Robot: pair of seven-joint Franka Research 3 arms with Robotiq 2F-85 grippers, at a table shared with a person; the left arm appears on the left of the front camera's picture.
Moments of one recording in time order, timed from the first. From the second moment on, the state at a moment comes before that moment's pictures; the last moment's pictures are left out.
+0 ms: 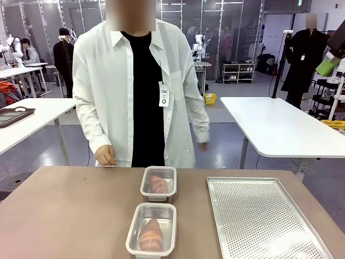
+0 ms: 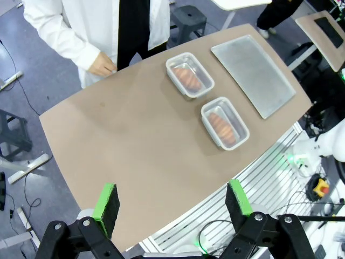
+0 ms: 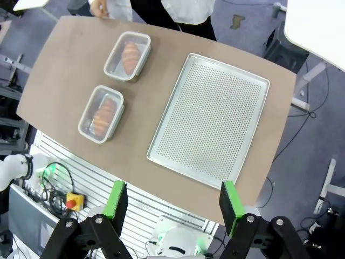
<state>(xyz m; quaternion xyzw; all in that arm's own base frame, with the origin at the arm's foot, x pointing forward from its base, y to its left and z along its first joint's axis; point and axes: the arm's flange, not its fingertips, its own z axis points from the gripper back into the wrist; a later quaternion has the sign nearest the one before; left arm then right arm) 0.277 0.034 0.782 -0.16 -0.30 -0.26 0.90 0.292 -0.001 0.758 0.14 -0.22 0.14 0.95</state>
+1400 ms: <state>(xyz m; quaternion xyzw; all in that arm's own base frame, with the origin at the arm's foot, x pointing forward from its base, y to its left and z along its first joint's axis) 0.277 0.034 0.782 -0.16 -0.30 -0.26 0.90 0.292 -0.001 0.758 0.14 -0.22 0.14 0.95</state>
